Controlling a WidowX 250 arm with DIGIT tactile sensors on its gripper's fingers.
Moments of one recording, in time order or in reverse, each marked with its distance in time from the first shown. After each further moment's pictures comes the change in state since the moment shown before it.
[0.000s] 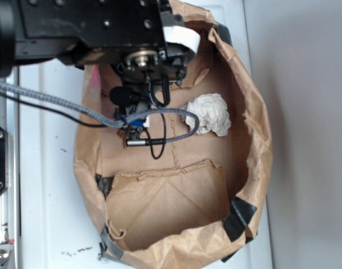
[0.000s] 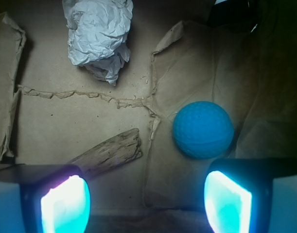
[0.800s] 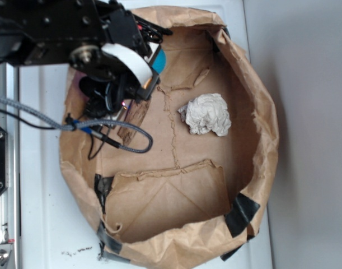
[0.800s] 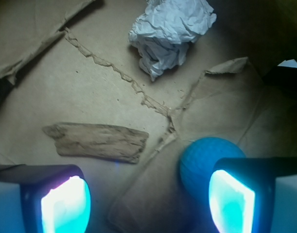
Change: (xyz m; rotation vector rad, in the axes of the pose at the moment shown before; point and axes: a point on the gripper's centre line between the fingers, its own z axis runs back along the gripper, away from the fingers) arm -0.010 0.005 -0.020 0.013 -0.178 -0.548
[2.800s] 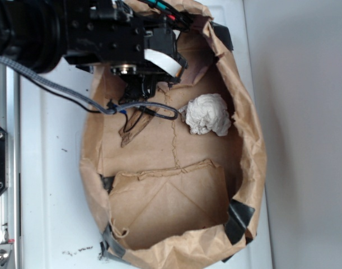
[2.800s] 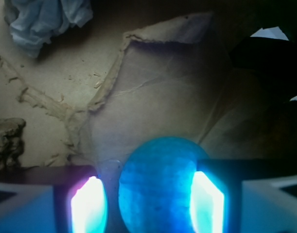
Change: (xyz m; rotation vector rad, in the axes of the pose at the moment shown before) arm 0.005 0.038 -0.054 0.177 0.062 0.045
